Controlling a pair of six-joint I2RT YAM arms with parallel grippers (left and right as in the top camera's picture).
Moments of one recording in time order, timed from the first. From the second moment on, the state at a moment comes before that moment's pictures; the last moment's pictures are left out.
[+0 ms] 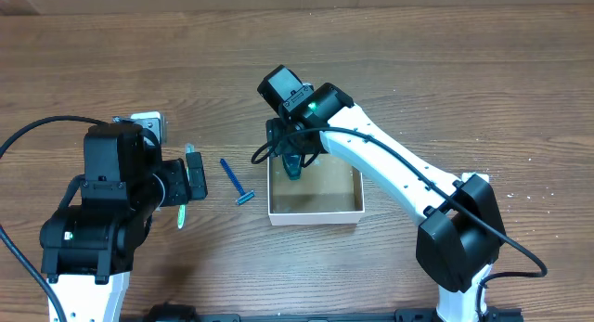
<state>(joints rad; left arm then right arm) -0.06 1.01 1.21 -1.12 -0.01 -0.16 0.72 2.00 1.75 -1.03 0.04 0.62</state>
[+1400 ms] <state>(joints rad) -0.06 1.08 1.21 -1.12 -0.01 -0.16 -0.33 1.76 1.04 -0.88 0.01 0.24</state>
